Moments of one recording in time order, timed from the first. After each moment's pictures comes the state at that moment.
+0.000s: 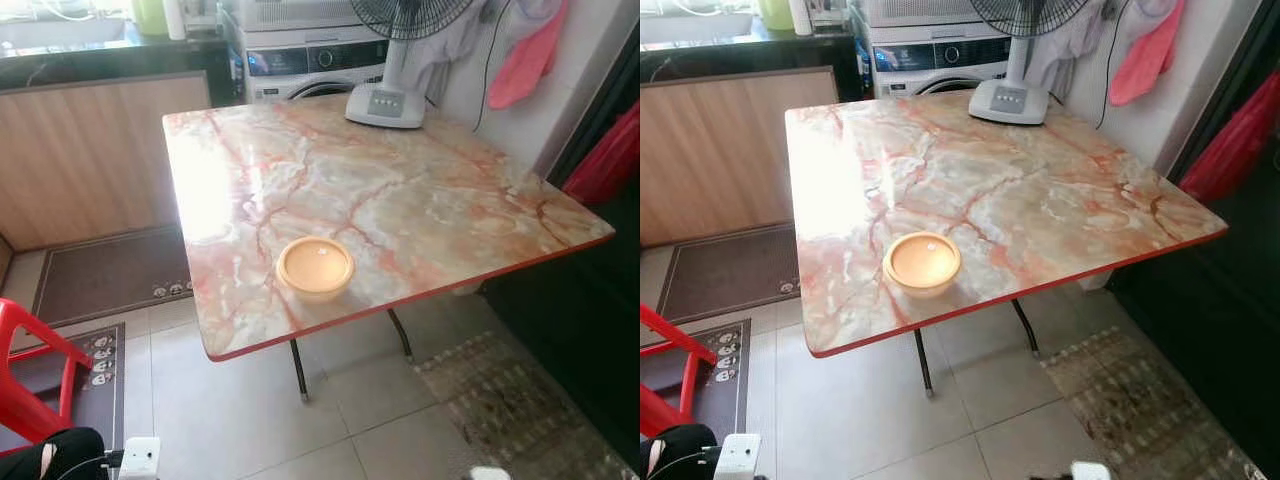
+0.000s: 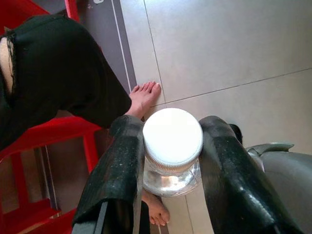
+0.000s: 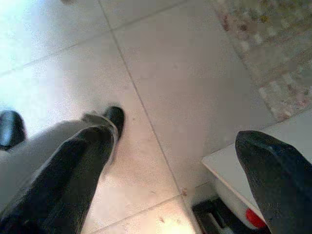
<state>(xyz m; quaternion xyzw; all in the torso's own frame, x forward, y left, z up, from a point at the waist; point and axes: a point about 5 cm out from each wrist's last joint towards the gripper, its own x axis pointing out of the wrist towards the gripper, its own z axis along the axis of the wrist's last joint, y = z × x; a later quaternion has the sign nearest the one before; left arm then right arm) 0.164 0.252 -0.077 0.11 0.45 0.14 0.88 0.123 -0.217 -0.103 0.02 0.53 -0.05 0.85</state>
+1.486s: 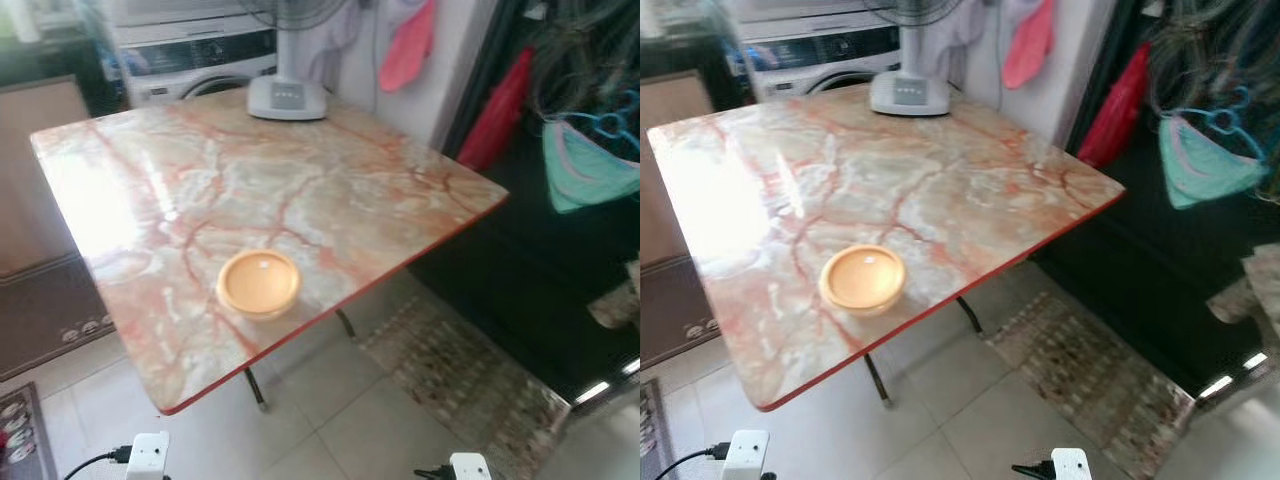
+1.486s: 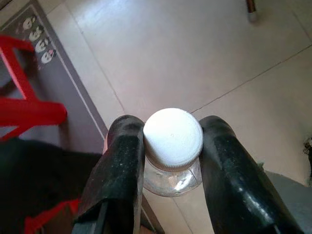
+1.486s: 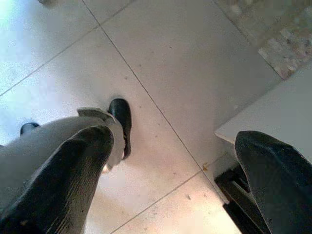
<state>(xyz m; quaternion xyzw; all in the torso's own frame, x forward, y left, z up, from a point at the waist) 0.168 0.245 -0.079 0.10 0.45 0.12 0.88 0.139 -0.204 -0.100 0.01 0.54 -0.01 0.84</state>
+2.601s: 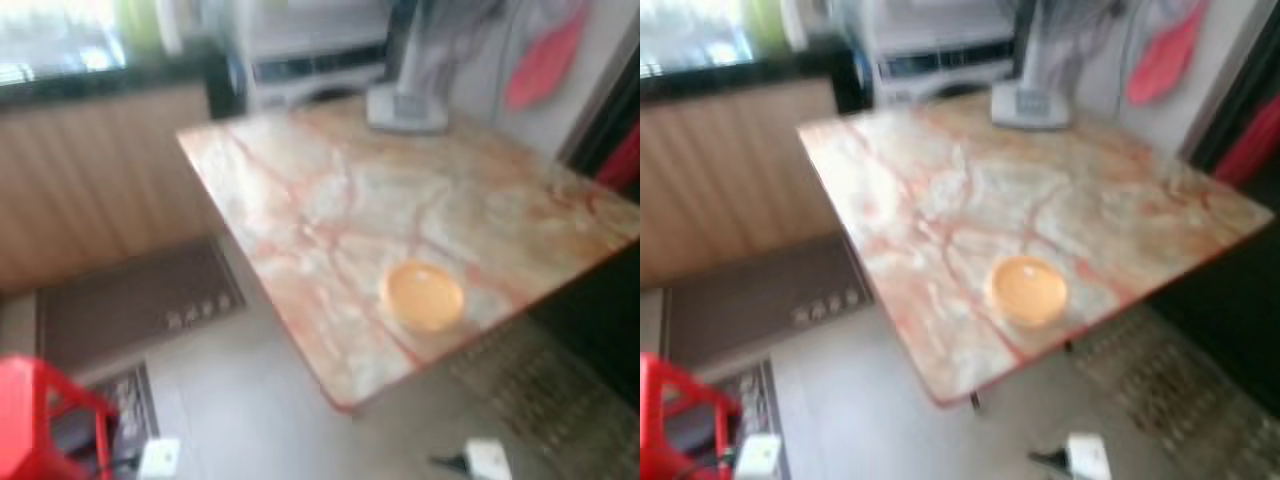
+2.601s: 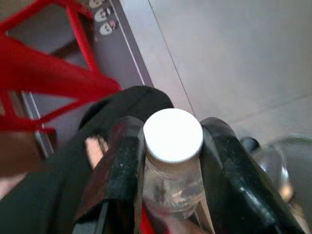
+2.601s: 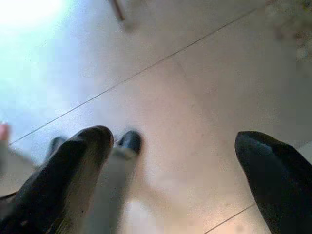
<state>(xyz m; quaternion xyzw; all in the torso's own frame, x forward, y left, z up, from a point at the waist) 0.168 0.239 -0.081 0.08 0.47 0.11 0.87 0.144 -0.208 -0.098 0.01 0.53 -0.02 0.85</state>
